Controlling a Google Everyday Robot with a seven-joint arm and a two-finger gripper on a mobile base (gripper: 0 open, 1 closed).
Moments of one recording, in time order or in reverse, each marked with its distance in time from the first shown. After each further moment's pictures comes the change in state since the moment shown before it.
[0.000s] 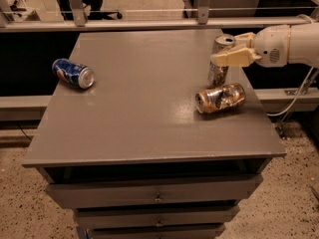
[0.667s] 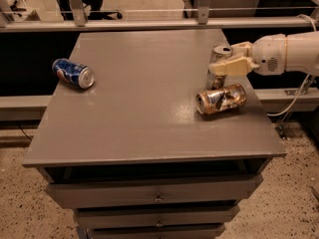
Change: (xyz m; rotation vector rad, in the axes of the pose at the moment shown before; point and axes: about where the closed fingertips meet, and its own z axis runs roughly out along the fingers) arm 0.020 0.013 0.005 -0.054 0.005 0.016
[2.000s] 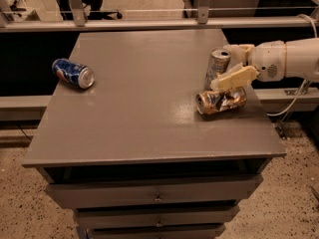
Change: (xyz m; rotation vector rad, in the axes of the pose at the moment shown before) arm 0.012 0.012 0.002 -0.045 -0.002 -0.007
